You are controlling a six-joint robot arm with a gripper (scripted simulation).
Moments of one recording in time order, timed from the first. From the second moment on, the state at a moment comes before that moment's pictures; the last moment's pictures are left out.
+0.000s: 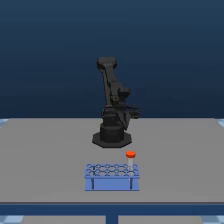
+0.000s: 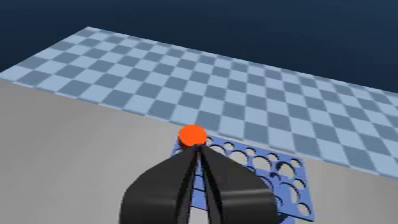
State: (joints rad) arm 0.18 -0.74 1.19 -0.03 -0.14 -0.09
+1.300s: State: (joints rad) arm 0.20 -0.70 1.17 0.22 -0.15 -0.30
